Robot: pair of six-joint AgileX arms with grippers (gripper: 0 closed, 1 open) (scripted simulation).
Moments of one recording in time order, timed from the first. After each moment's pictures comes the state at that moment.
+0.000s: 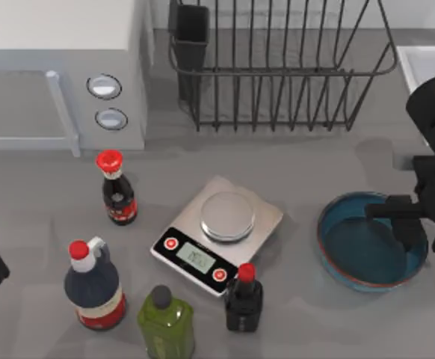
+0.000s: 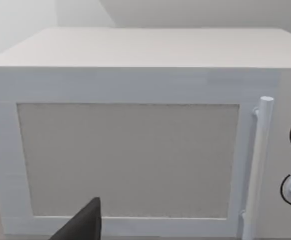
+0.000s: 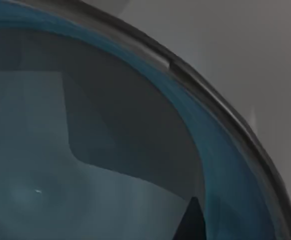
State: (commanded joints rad) left arm 0.00 0.00 0.00 0.00 0.00 0.00; right arm 0.26 1.84 1.08 -0.81 0.00 0.27
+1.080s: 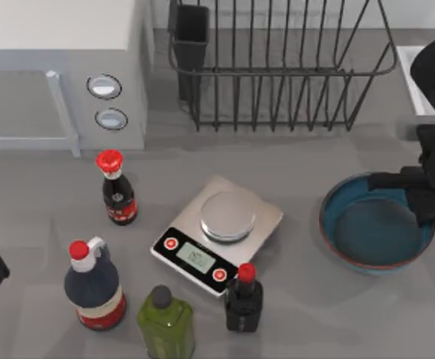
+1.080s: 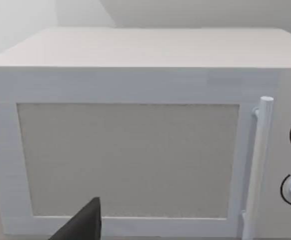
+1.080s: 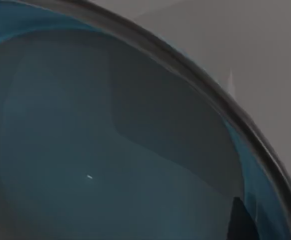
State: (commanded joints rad) left arm 0.00 0.00 0.00 0.00 0.00 0.00; right arm 0.26 1.81 1.23 -0.98 0.00 0.27
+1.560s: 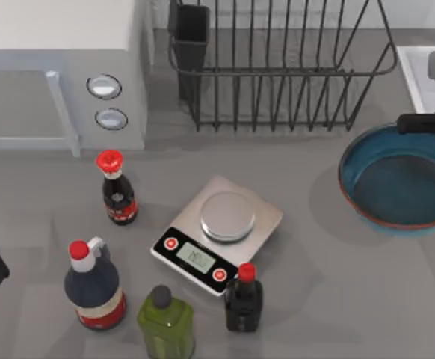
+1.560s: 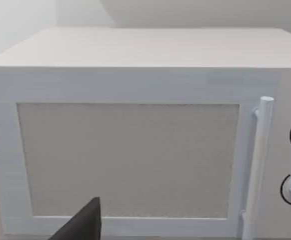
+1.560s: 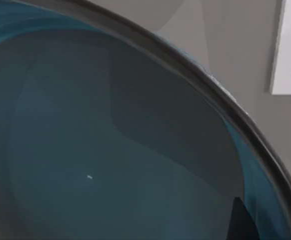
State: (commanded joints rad) left arm 0.00 0.00 0.00 0.00 0.00 0.00; right arm 0.25 1.72 1.53 -1.39 0.00 0.26
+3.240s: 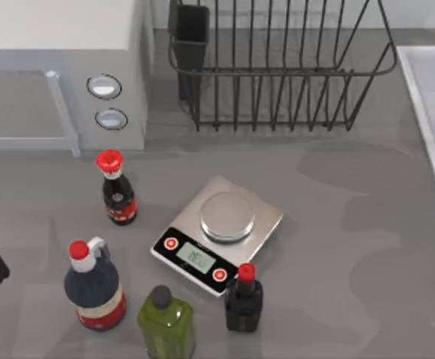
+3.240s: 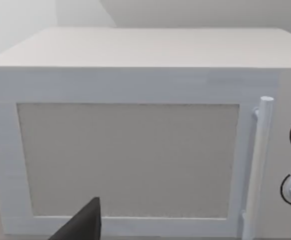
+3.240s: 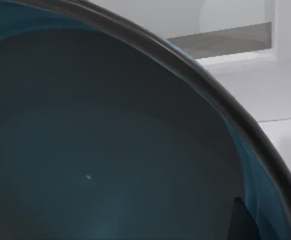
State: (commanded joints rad) left arm 0.00 0.00 0.00 0.00 0.00 0.00; right arm -0.33 1.61 0.69 0.49 -0.46 0.07
